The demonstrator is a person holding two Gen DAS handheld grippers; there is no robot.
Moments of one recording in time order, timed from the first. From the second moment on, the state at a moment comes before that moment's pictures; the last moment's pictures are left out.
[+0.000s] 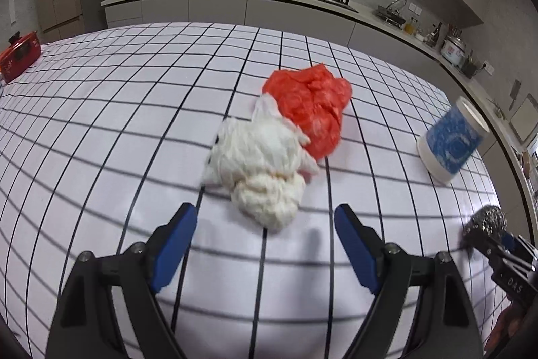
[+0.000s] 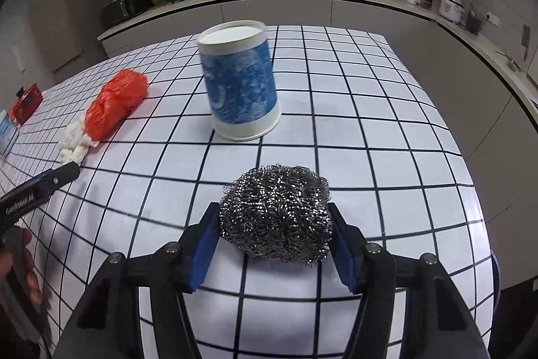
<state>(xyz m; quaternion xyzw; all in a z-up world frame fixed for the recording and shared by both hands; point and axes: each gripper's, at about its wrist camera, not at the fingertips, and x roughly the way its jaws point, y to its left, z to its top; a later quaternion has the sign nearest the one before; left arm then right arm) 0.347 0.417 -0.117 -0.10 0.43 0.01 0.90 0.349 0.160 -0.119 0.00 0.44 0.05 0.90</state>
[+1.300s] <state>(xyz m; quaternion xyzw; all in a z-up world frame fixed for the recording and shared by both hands) 0.259 0.325 -0.106 -0.08 0.41 -0.02 0.91 0.311 0.099 -0.096 -0.02 0.41 0.07 0.91</state>
